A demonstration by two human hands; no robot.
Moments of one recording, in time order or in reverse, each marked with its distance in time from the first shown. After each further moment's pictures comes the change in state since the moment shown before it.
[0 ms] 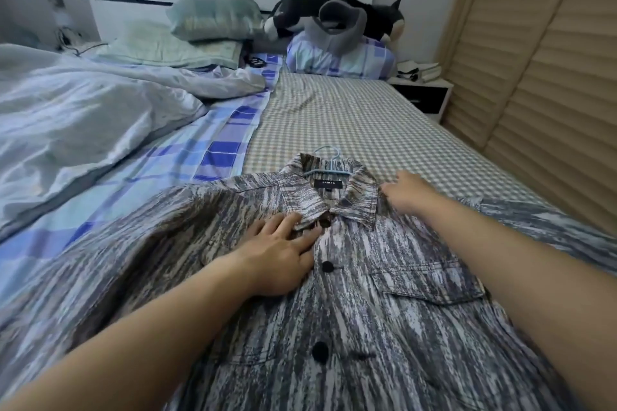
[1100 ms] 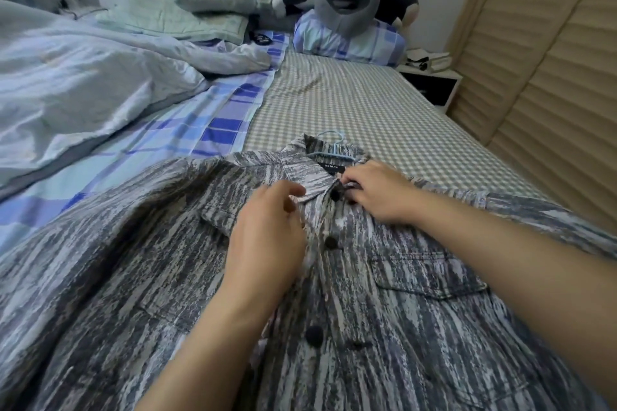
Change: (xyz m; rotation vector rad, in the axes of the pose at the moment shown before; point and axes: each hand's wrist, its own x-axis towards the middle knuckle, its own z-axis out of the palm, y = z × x) left_hand -0.054 0.047 -0.015 -0.813 0.770 -0.298; right_hand -0.032 -0.029 0.009 -0.245 -0.117 -0.644
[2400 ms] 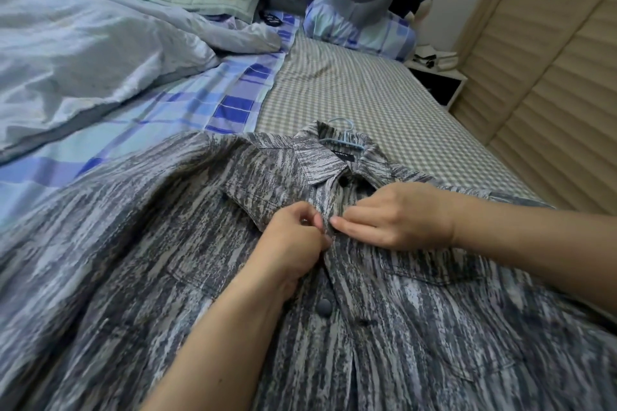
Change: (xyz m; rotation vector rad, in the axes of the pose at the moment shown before) left_hand -0.012 -0.021 0.017 -0.618 -0.378 -0.540; right_hand -0.046 -0.020 -0.015 -0.696 0.066 -1.191
